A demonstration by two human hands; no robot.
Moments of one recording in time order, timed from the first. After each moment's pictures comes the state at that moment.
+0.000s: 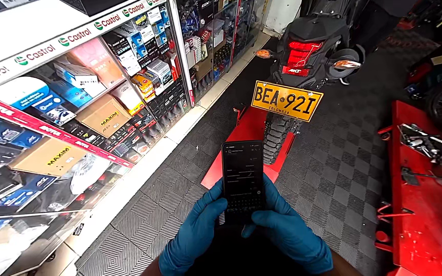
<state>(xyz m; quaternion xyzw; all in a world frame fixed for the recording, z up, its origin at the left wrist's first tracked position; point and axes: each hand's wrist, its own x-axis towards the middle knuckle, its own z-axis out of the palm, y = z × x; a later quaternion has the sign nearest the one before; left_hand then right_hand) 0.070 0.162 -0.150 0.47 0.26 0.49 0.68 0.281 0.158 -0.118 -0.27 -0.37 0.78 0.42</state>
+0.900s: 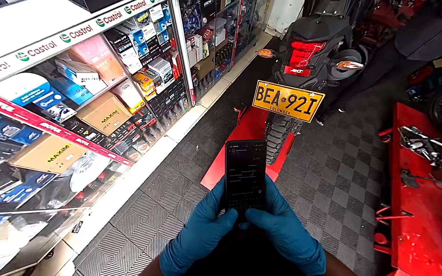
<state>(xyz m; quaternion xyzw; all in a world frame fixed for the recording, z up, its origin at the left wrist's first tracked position) 0.075 0.157 -0.142 0.45 0.28 0.48 0.70 0.270 0.156 -0.115 -0.35 -0.37 0.73 0.45</state>
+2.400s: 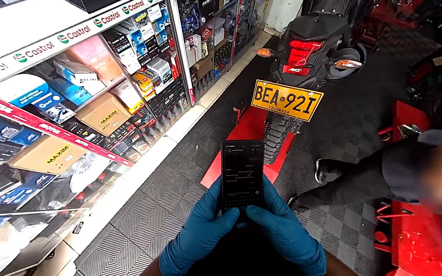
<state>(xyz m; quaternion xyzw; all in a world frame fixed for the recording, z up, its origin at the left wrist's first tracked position) 0.078 0.157 -0.138 0.43 0.28 0.49 0.70 0.274 0.154 -0.115 -0.33 -0.39 0.74 0.44</state>
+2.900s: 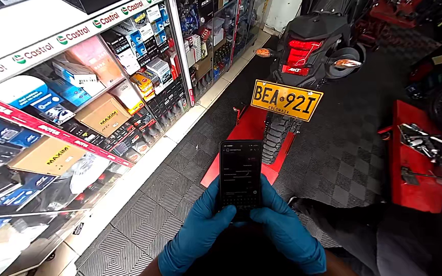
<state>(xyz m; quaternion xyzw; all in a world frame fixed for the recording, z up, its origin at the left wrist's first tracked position) 0.076 0.159 -0.138 0.41 0.28 0.49 0.72 0.276 0.157 -0.120 -0.32 -0.40 0.74 0.43</state>
